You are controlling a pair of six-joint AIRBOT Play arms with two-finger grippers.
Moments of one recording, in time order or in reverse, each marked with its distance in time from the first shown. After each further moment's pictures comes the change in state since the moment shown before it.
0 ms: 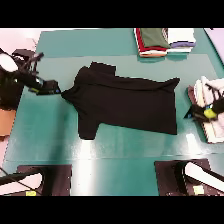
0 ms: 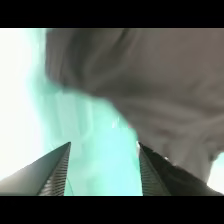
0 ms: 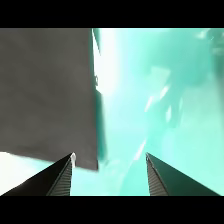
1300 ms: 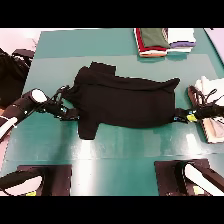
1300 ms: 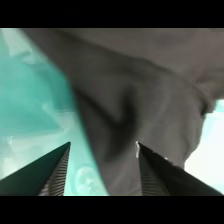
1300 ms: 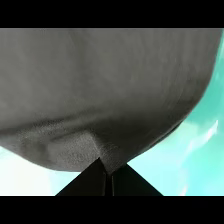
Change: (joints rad) left arm -0.201 0.058 -0.435 -0.196 0.224 0.060; right arm 0.185 0.140 -0.166 0.201 -0.174 -0.030
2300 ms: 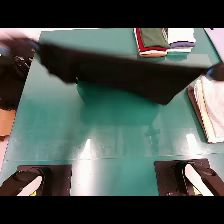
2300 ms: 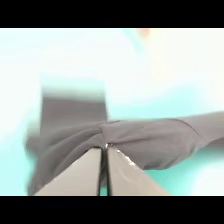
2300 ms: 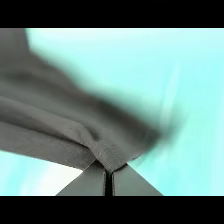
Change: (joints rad) left arm 0.032 0.398 0.698 0.146 0.075 -0.050; right arm 0.002 0.209 0.618 0.031 0.039 0.007
